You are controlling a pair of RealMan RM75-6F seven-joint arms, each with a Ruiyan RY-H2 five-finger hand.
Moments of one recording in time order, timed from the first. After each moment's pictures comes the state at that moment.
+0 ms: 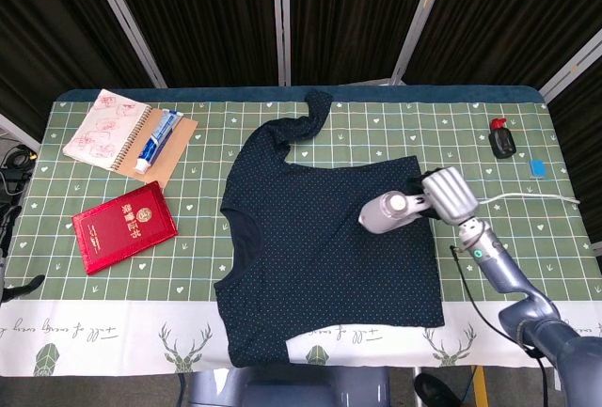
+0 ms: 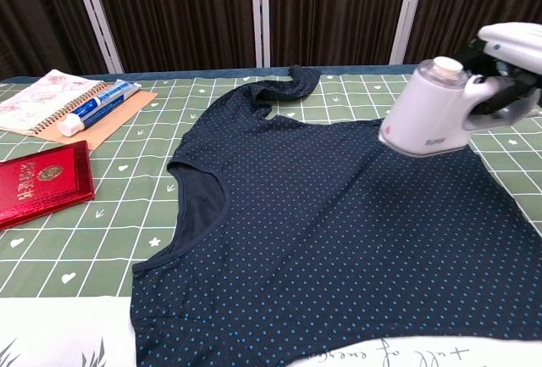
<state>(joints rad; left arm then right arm) -0.09 -1.05 -0.10 -1.73 1.31 1.45 0.19 0.69 -1.63 0.04 -0.68 -1.63 1.27 0.51</state>
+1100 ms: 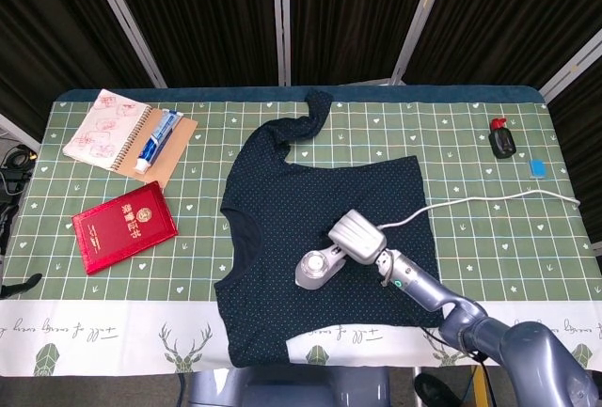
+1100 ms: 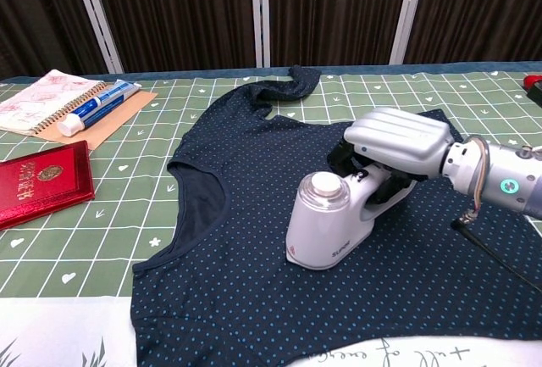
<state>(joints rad) -0.10 -1.06 -0.10 -1.71 1.27 1.43 0.20 0.79 -1.80 -0.06 -0.74 -1.75 1.20 0.26</state>
